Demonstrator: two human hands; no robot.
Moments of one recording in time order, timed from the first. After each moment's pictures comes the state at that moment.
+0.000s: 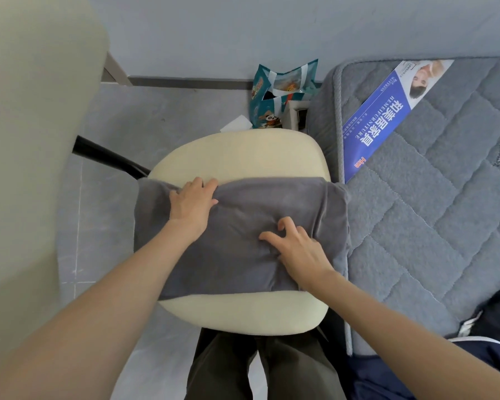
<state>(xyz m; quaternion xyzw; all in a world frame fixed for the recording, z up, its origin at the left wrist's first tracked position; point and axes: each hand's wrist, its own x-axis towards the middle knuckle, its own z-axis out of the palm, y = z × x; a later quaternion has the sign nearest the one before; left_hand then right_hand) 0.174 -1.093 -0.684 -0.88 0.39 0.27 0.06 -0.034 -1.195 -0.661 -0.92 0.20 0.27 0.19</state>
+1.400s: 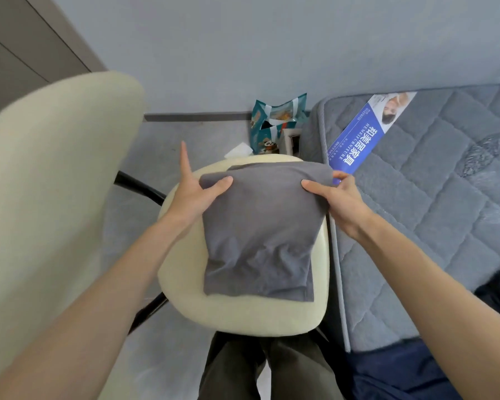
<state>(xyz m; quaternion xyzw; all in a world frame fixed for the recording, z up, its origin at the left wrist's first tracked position) 0.189 -1.104 -0.575 -0.76 0.08 0.41 -0.51 0.001 -1.285 -0.575 -0.46 0.55 -0.08 0.69</state>
